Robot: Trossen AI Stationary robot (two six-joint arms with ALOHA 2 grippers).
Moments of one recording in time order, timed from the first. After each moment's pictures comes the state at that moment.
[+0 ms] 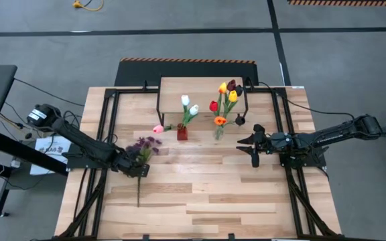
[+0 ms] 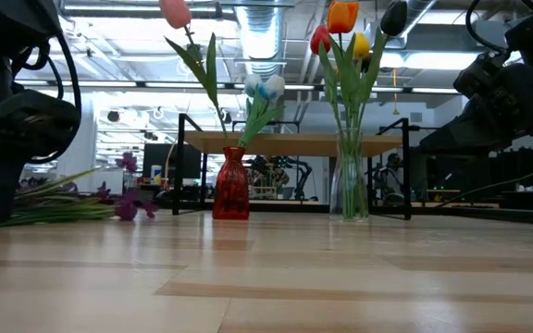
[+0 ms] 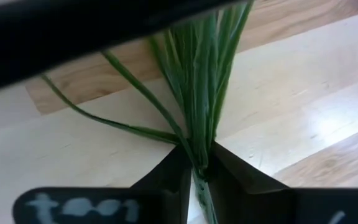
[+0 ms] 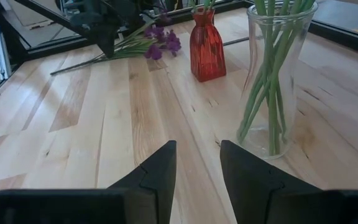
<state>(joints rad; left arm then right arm) -0.45 1.17 0.39 -0.47 -0.05 -1.77 0.12 0.66 0.01 0.32 0.23 0.23</state>
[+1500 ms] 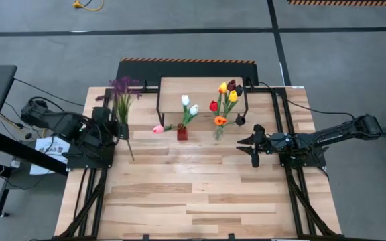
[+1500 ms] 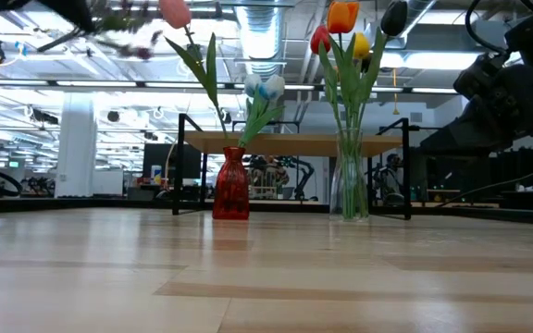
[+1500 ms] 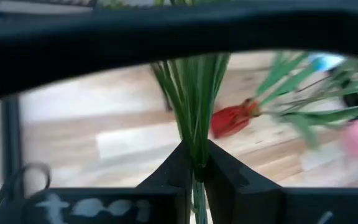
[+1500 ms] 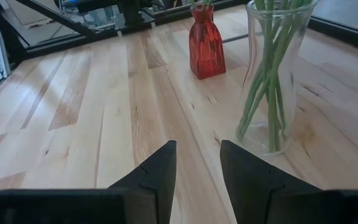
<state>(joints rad) -0.46 0.96 1.22 -1.58 -0.77 -1.80 0.12 0.66 0.01 0.31 0.23 0.24</state>
